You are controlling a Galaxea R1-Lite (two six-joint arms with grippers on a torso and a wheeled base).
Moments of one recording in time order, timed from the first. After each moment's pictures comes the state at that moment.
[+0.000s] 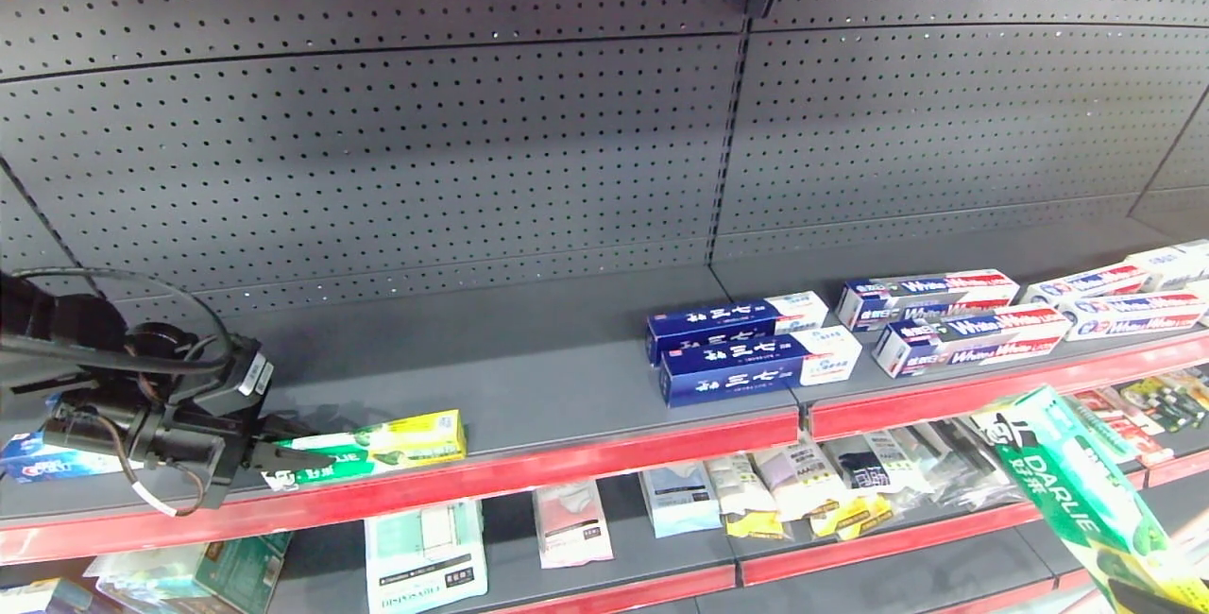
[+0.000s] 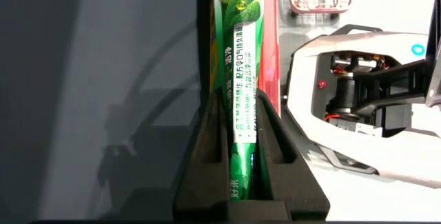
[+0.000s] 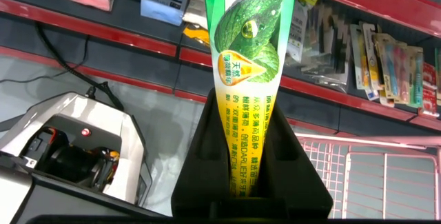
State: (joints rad) left arm 0.33 2.12 -1.15 0.62 -0.96 1.79; right arm 0.01 0.78 -0.27 0.09 0.11 -0.41
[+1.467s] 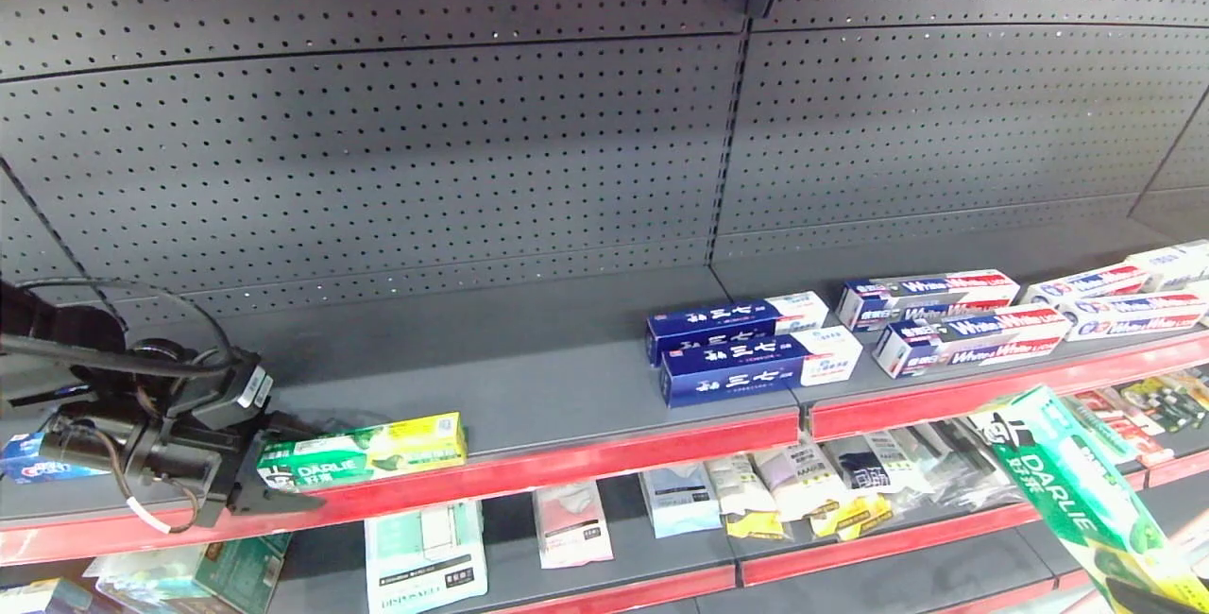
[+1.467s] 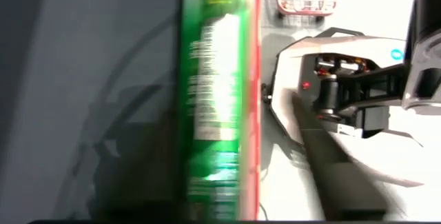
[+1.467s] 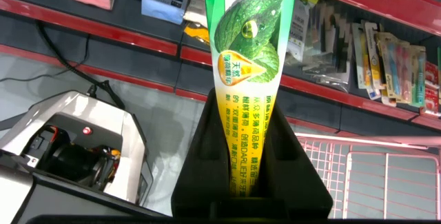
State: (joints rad) left arm 0.34 2.13 -1.11 0.63 -0.95 1.78; right arm 0.01 0.79 -0.27 0.10 0.11 -0.41
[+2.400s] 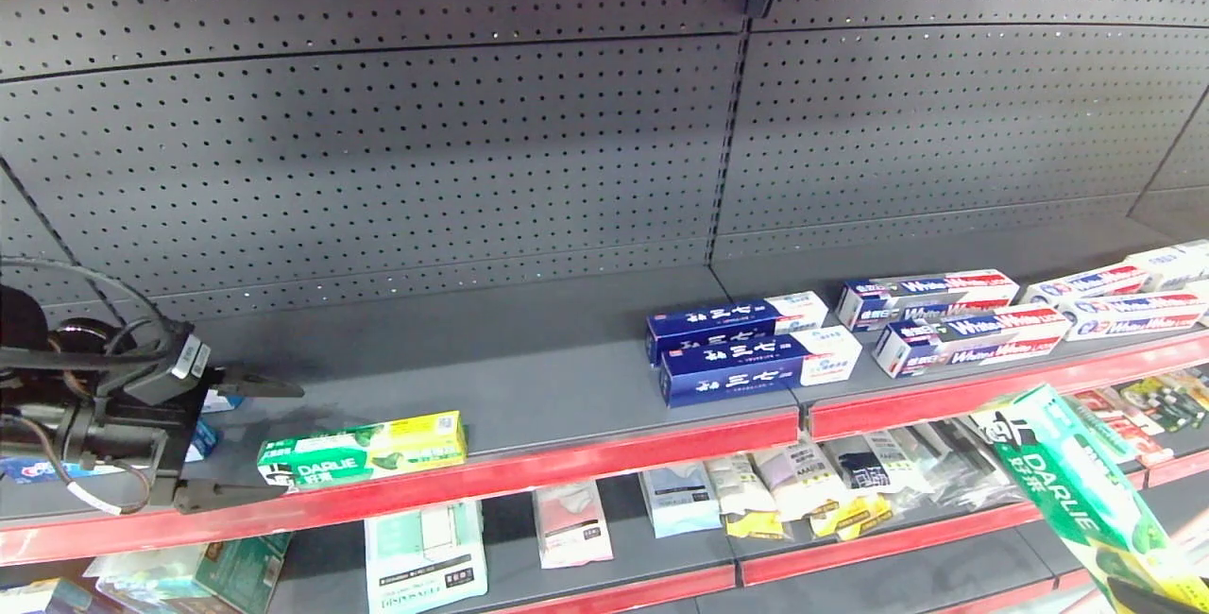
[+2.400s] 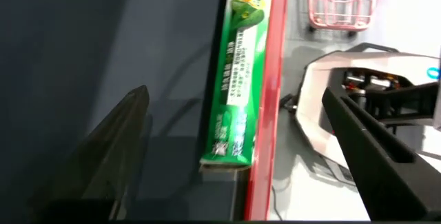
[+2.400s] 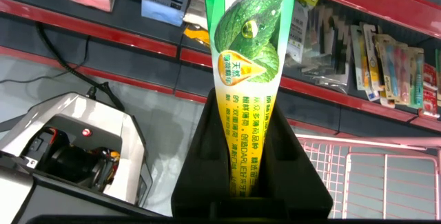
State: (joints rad) left arm 0.44 2.03 -1.13 0.66 -1.02 1.78; right arm 0.01 0.78 -0.27 0.10 0.11 -0.41
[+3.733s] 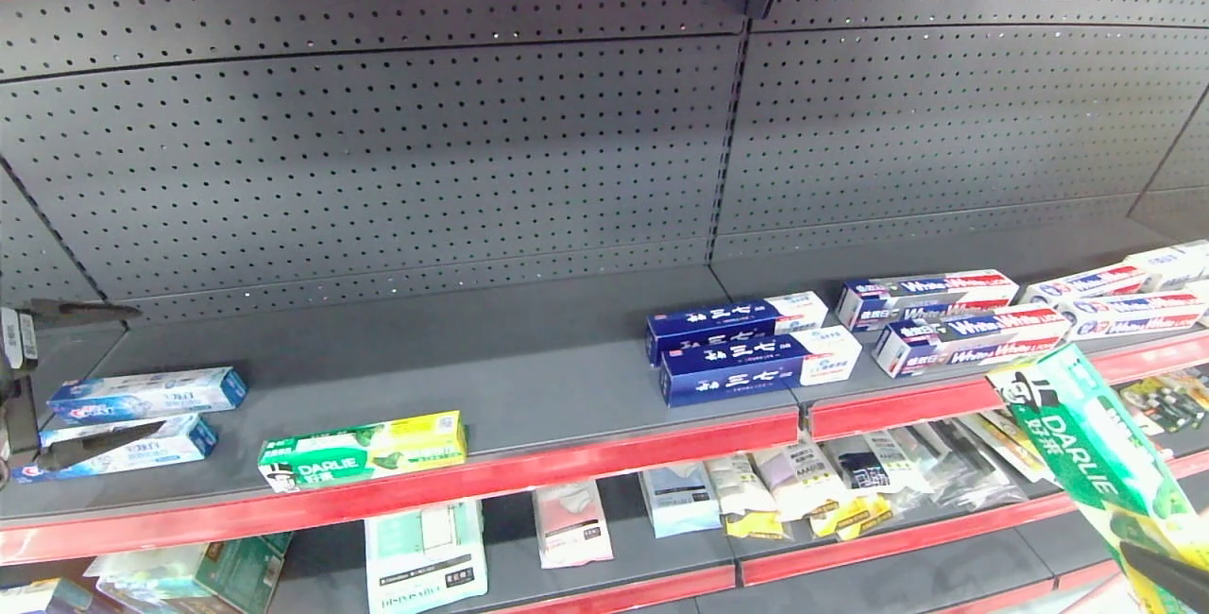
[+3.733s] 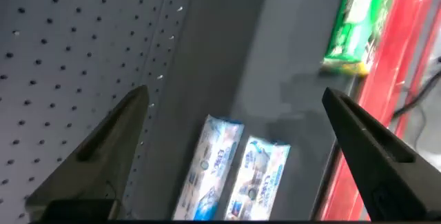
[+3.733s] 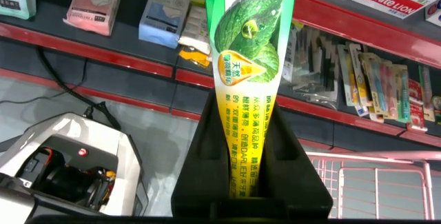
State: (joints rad) left arm 0.70 1.70 -0.98 0.27 -1.02 1.74; right arm 0.01 0.77 -0.33 0.09 0.12 -0.39
